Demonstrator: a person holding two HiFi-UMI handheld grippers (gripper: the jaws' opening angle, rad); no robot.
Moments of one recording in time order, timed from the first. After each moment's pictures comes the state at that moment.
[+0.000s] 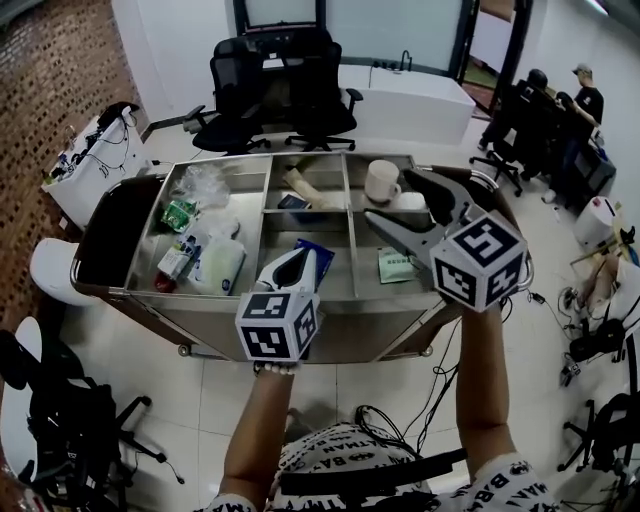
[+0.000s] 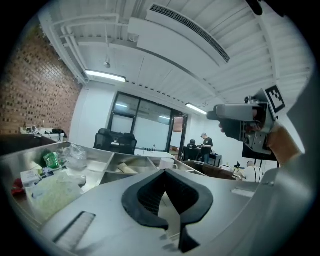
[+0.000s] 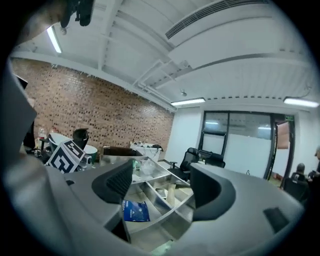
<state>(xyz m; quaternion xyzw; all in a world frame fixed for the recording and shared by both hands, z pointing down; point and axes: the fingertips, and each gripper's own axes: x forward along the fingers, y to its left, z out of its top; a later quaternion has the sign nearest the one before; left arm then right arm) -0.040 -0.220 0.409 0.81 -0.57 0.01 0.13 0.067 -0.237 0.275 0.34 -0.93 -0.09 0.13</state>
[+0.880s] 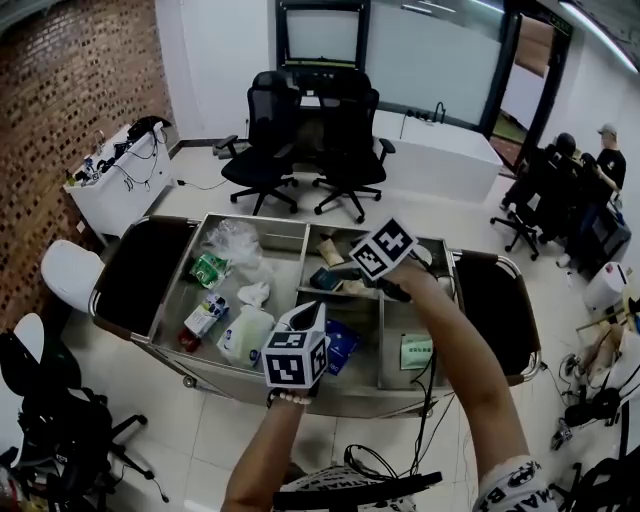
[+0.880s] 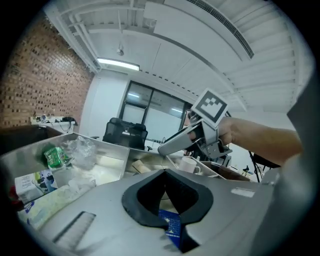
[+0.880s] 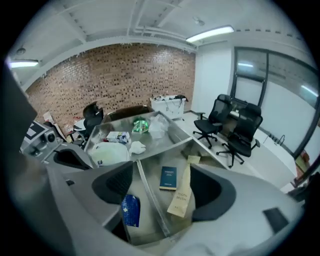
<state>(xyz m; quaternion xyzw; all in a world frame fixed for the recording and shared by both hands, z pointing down) -0.099 -0.303 0.432 0.77 -0.60 0.03 0.21 -0.076 -0.422 0.430 0.17 -0.88 0.07 0.43</state>
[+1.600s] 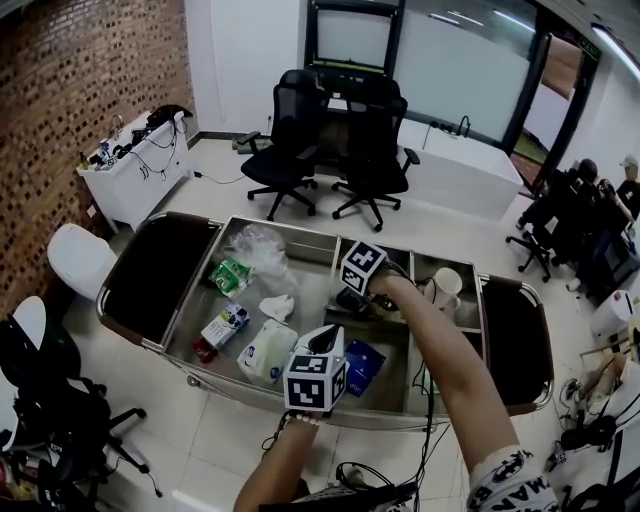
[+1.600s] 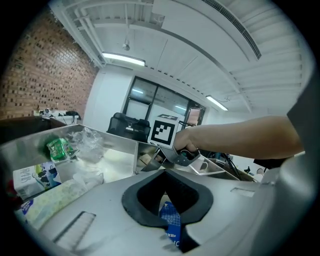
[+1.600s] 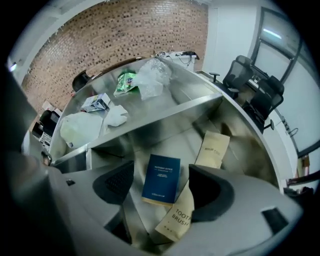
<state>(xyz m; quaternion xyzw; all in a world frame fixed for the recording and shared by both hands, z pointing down) -0.122 -0.309 0.459 0.76 -0.60 0.03 0.24 -0.117 -0.464 0.574 0.11 -0.77 0.11 0.62</state>
